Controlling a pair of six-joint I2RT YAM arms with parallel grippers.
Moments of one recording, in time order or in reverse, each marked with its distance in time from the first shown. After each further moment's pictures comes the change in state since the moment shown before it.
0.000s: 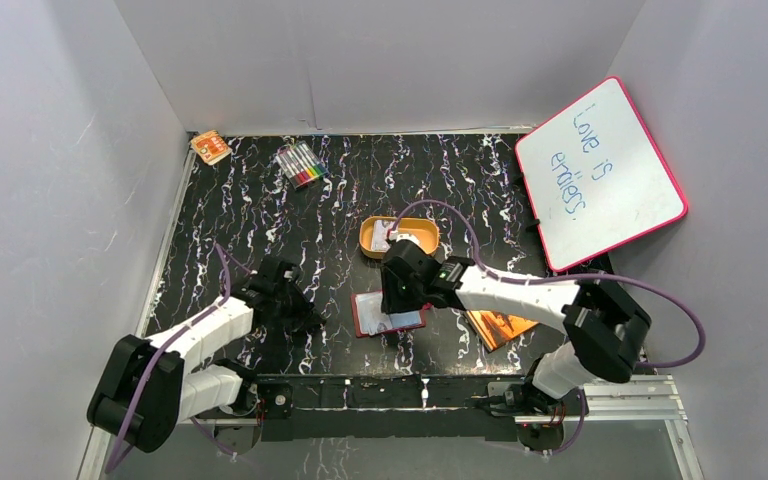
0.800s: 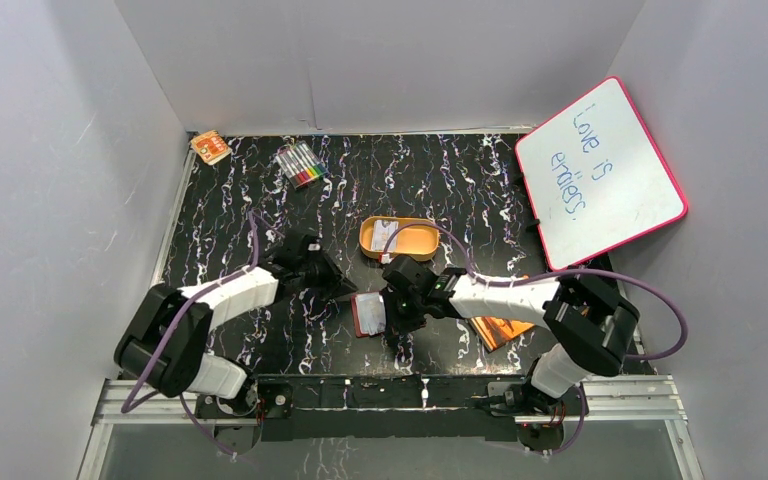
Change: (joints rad) left arm -0.076 0.263 0.209 0.241 0.124 0.016; right arm 0.019 0.020 -0.116 0.069 -0.243 -0.062
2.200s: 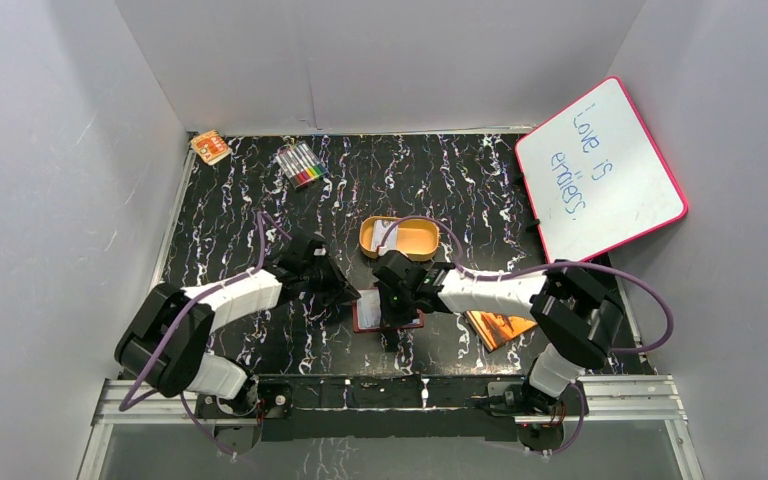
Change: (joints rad) left arm -0.058 0.036 -0.003 0.010 -0.001 0.037; right arm 0.009 0.083 0.088 -0.021 0.113 0.082
